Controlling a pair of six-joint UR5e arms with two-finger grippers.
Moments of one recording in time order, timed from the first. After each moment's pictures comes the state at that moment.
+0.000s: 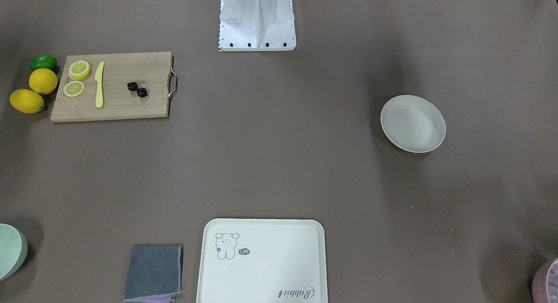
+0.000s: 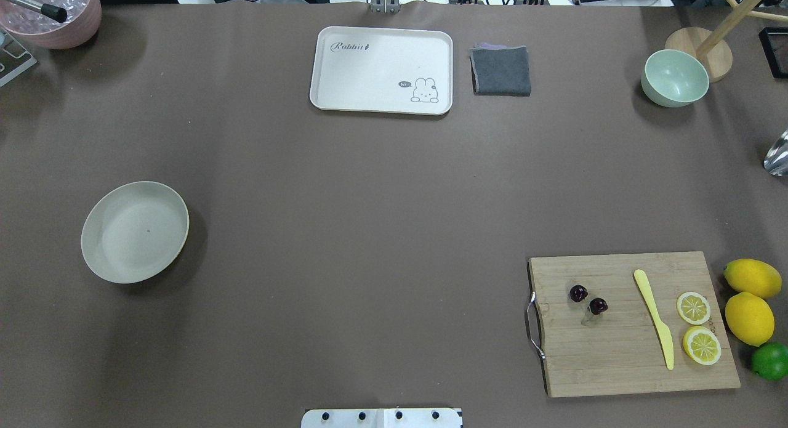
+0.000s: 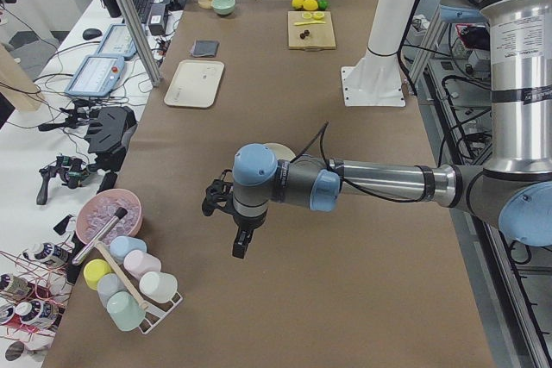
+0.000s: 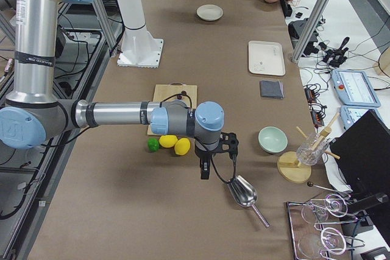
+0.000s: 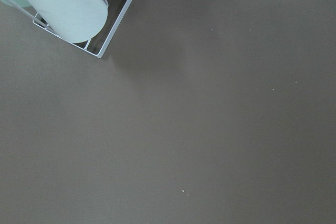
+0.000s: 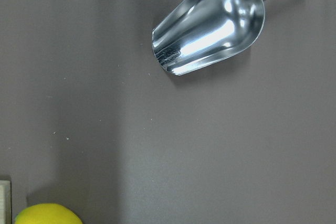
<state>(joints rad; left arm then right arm) -1.58 -1.44 -1.76 -1.70 -2.30 0.10 1.56 -1.71 1.78 -1.63 2.29 -0.03</state>
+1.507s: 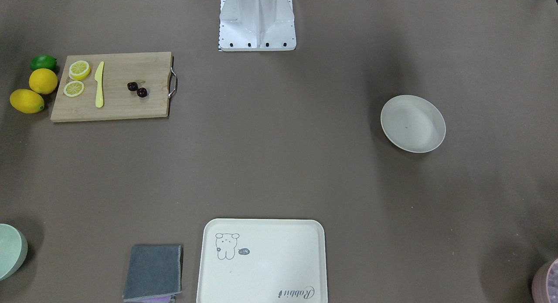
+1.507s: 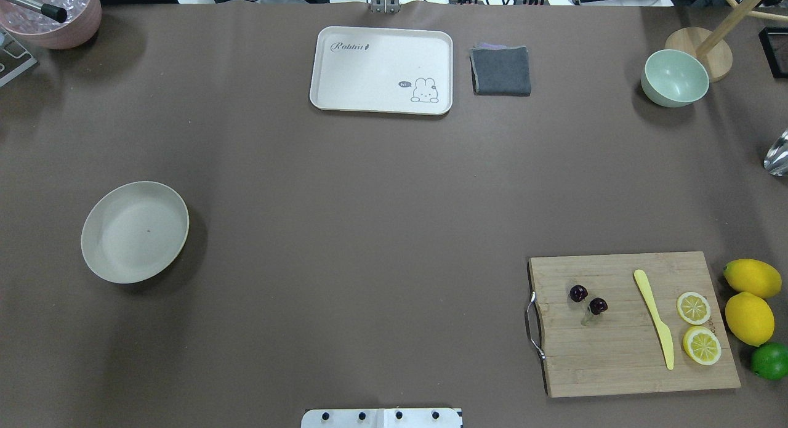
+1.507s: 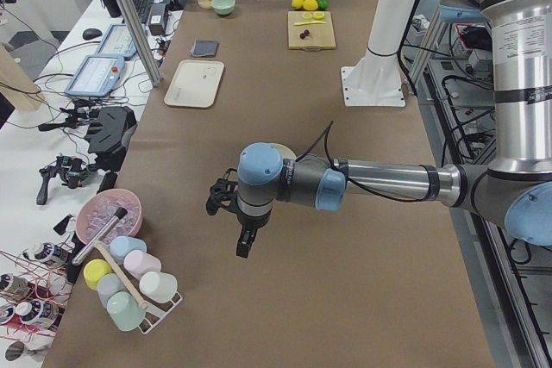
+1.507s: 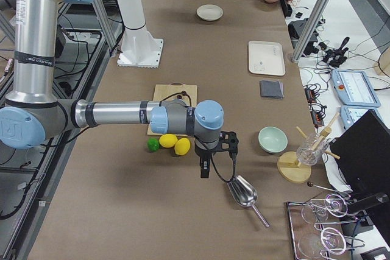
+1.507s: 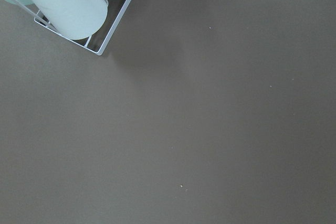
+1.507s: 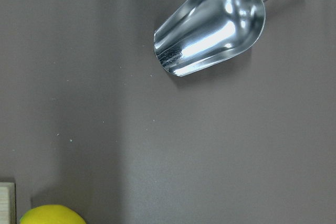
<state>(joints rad) -1.58 -1.42 -1.79 -1.70 -2.30 0.10 1.56 -1.72 1.78 -1.63 2.29 -0.01</state>
